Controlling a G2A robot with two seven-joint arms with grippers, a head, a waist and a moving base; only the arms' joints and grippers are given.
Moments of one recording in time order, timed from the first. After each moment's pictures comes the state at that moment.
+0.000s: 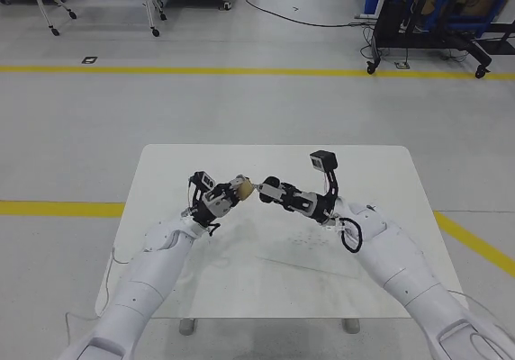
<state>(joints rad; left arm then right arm) 1.02 -1.36 -1.10 -0.91 -0.88 -0.40 -0.93 -1.01 -1.21 0.93 -1.19 0.41 -0.96 0.73</state>
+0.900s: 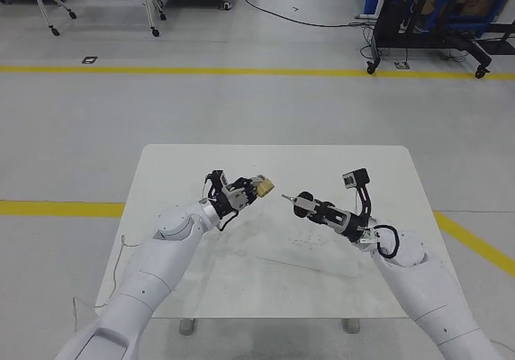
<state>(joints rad) 0.95 -1.38 -1.01 -0.94 -0.70 -0.10 -0.78 -1.30 -1.11 1.18 -1.41 0.45 -0.59 0.84</state>
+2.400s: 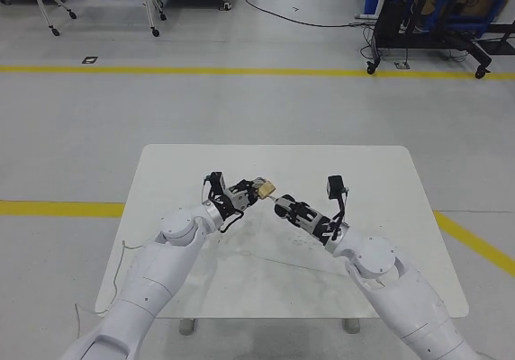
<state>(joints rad) 0.99 -1.38 -1.03 -1.01 -0.58 -0.07 -0.67 -1.34 -1.15 1.09 -1.58 0.24 -0.10 0.41</state>
